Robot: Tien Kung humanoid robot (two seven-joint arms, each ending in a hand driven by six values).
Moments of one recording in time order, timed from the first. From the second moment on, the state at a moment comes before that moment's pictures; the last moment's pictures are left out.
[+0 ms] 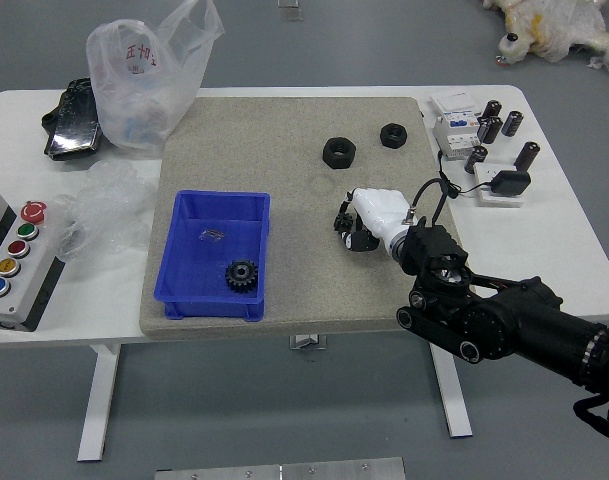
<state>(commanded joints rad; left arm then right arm) -0.19 0.16 -0.87 -0.26 1.26 -0.06 0.26 0.80 -0.15 0.31 0.88 -1.72 -0.33 -0.36</state>
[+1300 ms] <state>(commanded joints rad) -0.19 0.15 -0.88 -0.26 1.27 -0.06 0.27 0.79 -0.08 0.27 1.31 -1.91 -0.30 -0.42</state>
